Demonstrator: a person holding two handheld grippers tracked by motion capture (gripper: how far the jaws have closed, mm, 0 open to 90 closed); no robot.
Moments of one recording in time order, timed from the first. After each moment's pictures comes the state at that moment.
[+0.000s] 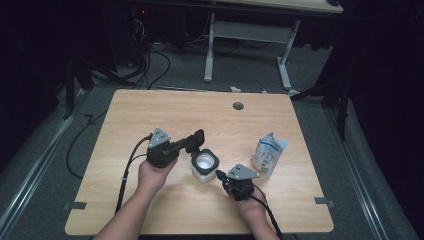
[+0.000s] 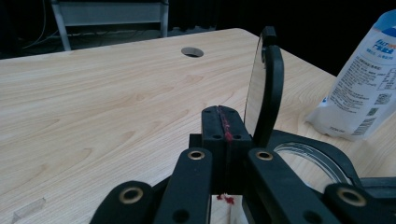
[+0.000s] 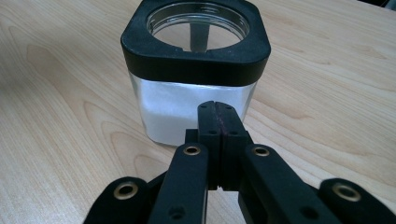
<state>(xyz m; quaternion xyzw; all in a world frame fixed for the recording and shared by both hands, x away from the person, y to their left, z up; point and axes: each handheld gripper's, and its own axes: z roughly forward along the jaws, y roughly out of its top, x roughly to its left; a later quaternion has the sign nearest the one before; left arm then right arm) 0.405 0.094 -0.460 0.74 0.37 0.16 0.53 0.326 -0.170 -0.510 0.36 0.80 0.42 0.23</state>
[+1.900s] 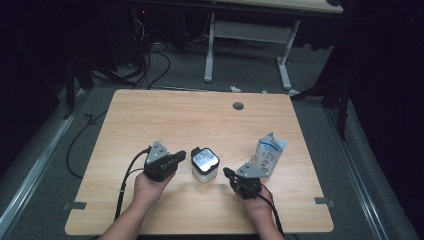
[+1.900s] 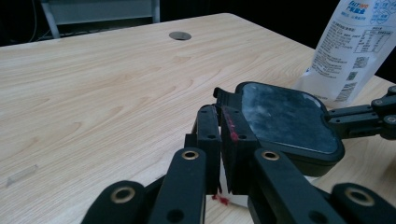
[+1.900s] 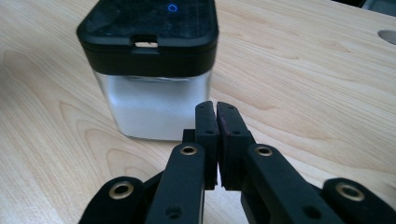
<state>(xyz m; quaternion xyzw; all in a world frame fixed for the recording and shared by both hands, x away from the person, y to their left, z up) 0.374 0.104 -0.475 0.76 0.35 0.16 0.52 0.327 -0.193 -0.508 0.39 0.78 0.43 0.24</state>
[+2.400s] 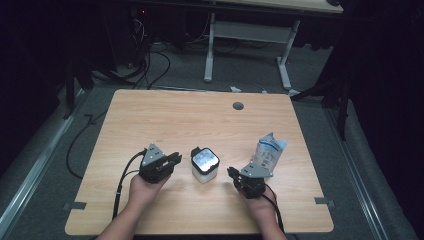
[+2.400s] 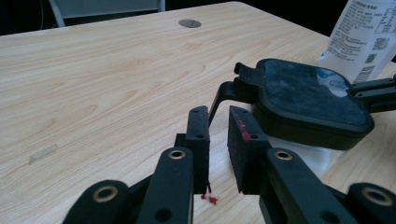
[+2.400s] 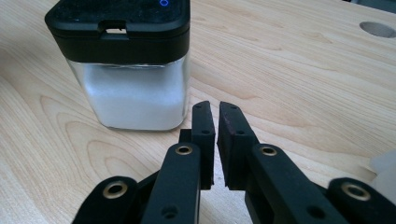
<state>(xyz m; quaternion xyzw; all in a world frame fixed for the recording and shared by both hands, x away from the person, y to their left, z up) 0.375 0.118 -0.488 0.77 0.36 0.17 0.51 0.328 -0.203 -0.511 0.40 0.78 0.42 0.25</state>
